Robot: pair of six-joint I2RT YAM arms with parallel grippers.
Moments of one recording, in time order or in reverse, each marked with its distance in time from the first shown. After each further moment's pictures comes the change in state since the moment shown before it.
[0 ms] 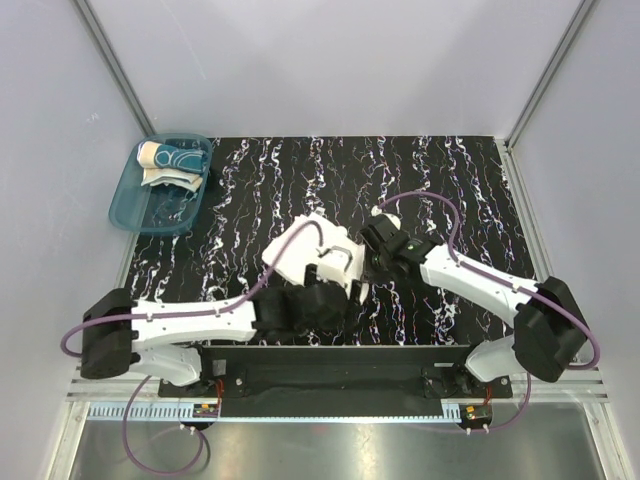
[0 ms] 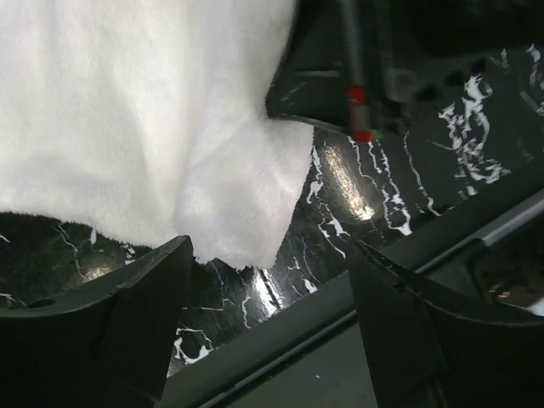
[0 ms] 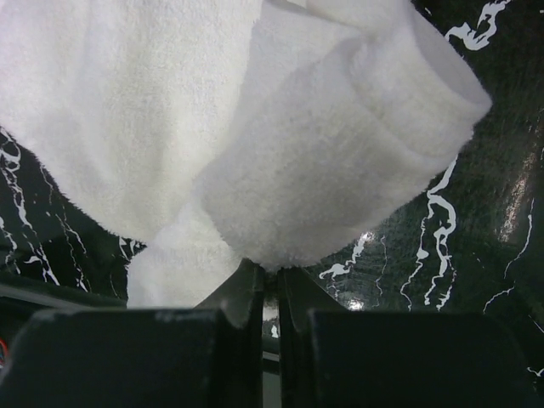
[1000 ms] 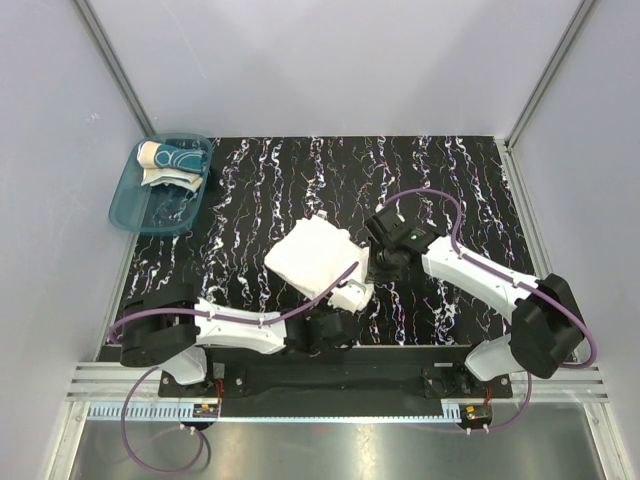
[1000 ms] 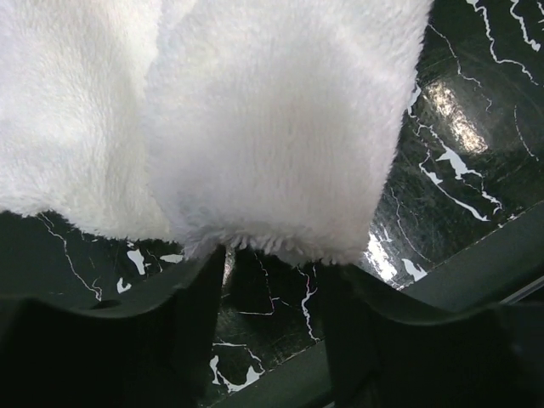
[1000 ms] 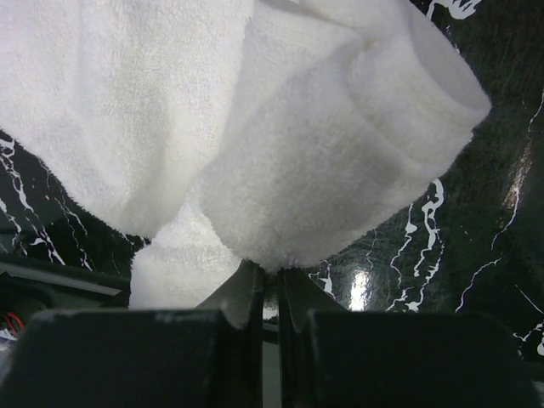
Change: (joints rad) left arm -0.095 0.259 -0.122 0.169 -0.087 0.157; right arm -0.056 0.033 0.061 -0.119 -0.076 -0.016
